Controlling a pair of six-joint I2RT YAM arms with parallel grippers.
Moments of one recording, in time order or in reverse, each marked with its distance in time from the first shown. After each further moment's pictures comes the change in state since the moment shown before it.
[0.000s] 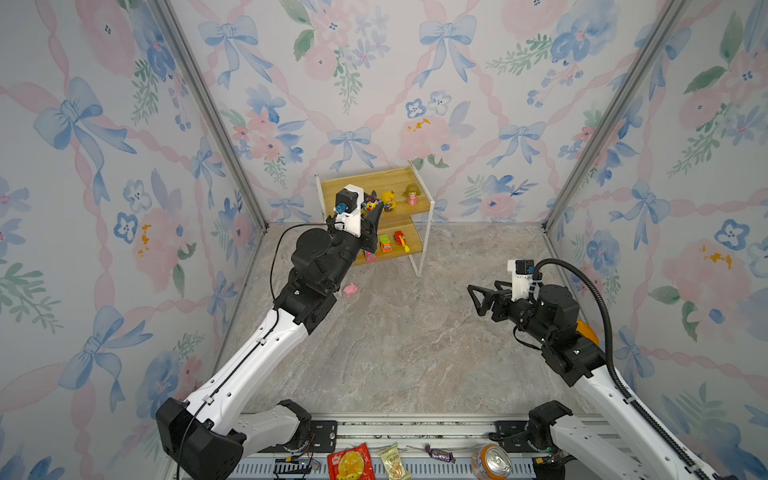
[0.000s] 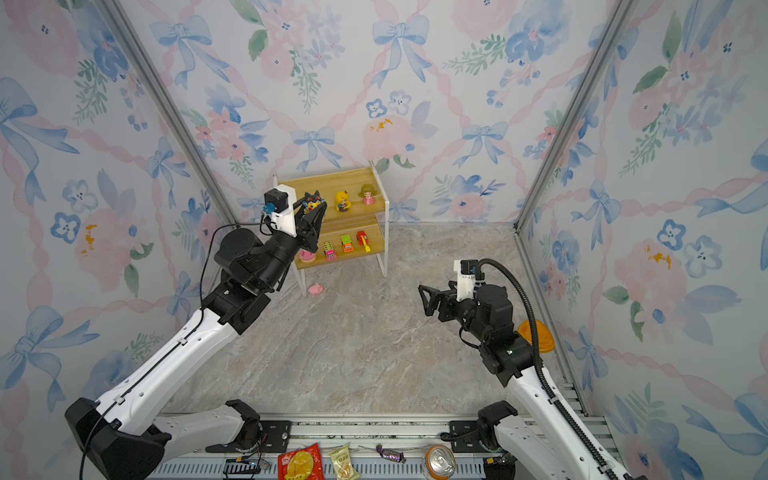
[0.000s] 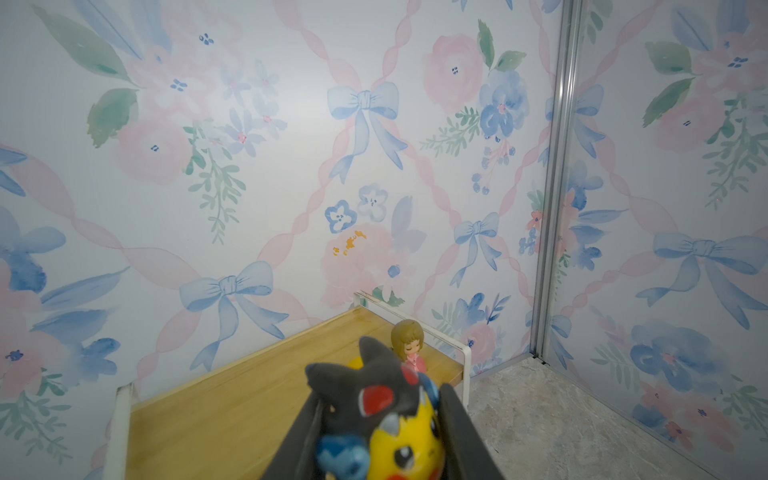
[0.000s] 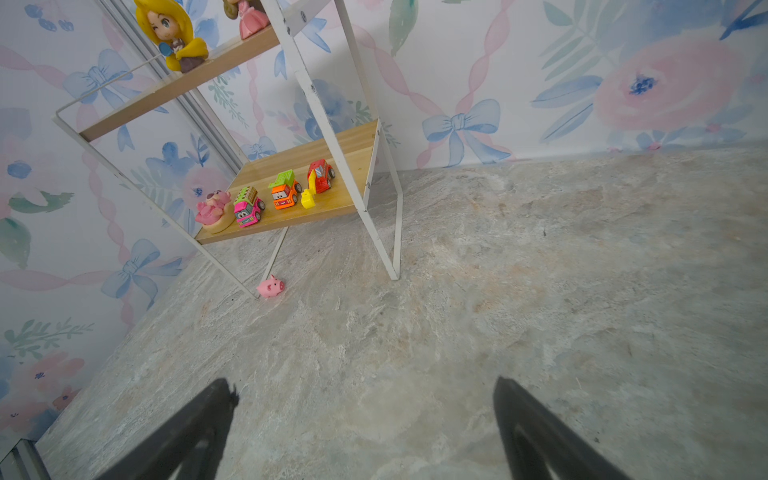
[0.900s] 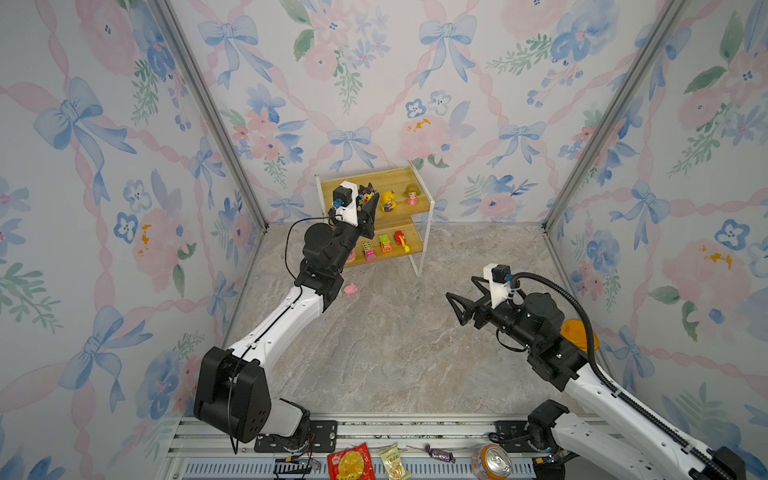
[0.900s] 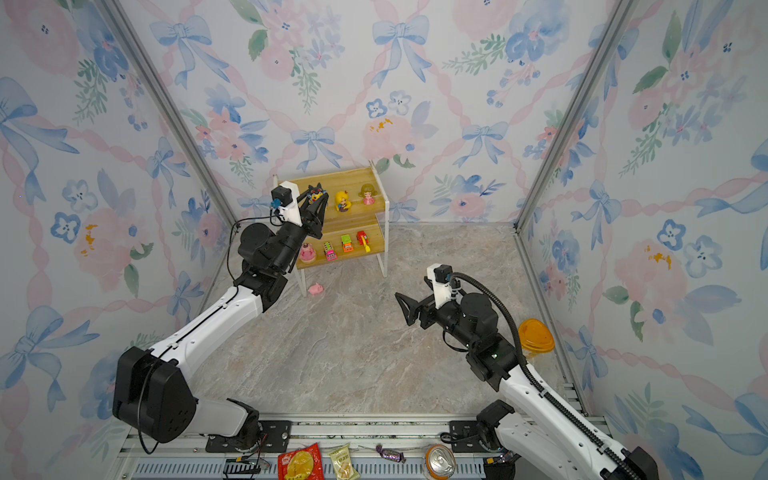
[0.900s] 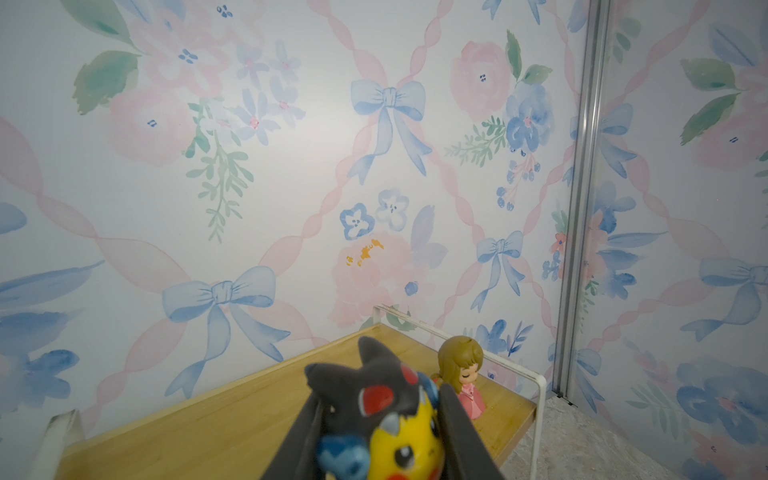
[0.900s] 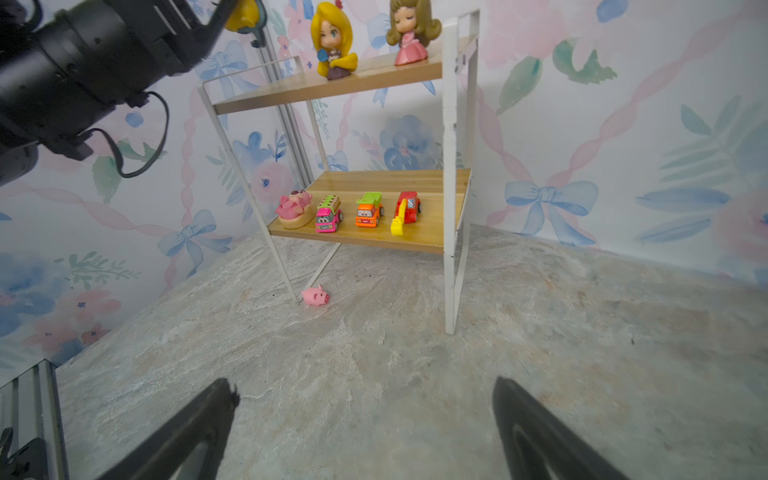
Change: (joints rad) left arm 0.132 0.238 -0.056 0.383 0.136 -0.078; right arm 0.241 0.043 -0.070 0.288 0.031 -0.197
